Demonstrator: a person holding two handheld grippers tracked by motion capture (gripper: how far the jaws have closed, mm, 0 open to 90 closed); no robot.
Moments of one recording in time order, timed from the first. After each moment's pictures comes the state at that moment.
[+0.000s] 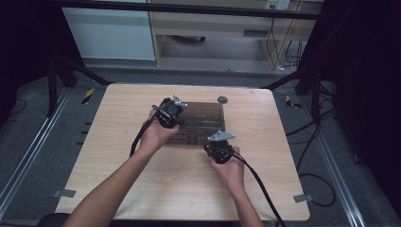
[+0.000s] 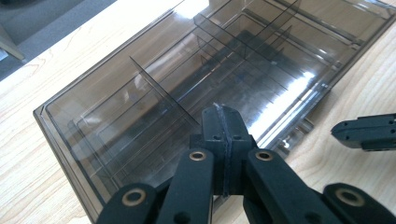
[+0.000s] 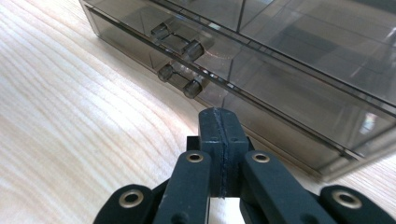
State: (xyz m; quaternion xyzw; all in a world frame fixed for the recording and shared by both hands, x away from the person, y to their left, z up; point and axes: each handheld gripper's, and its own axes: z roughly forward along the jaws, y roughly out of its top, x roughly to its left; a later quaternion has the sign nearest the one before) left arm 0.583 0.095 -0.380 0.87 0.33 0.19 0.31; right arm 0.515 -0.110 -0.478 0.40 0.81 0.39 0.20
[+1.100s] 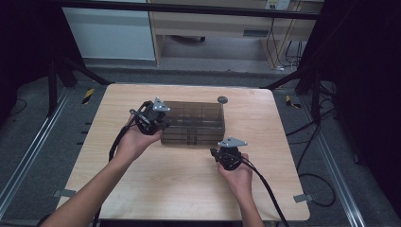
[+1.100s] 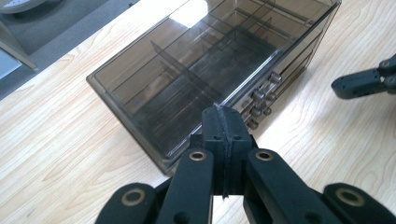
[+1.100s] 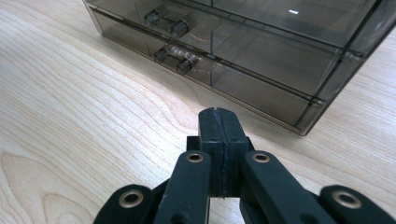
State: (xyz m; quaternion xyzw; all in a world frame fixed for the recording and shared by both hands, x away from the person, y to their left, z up) left arm 0.537 0.143 -0.349 0.87 0.32 0.20 0.32; right arm 0.494 -0.135 -0.480 0.43 0.78 0.41 0.19
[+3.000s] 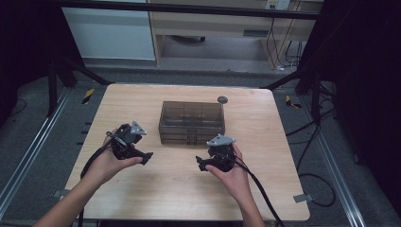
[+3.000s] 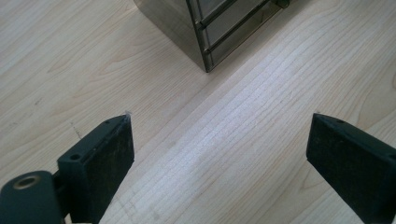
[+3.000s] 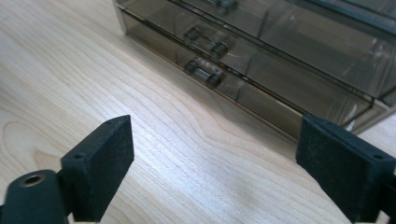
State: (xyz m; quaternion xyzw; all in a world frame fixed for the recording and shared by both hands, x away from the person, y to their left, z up) left arm 0.497 0.202 -0.397 0.89 0.35 0.19 0.24; right arm 0.487 -0.104 -0.453 0.39 0.82 0.37 0.21
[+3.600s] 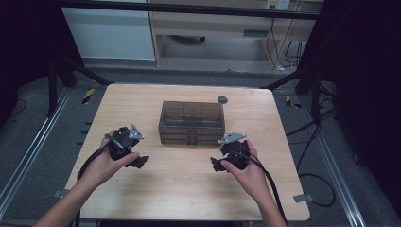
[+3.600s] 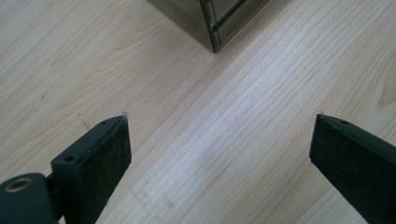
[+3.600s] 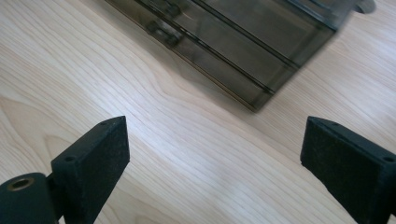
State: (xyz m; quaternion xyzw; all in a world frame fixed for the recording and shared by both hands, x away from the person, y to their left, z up) left arm 0.498 0.217 -0.409 0.90 0.33 0.19 0.22; right arm 0.484 -0.144 -0.431 0.39 0.84 0.29 0.22
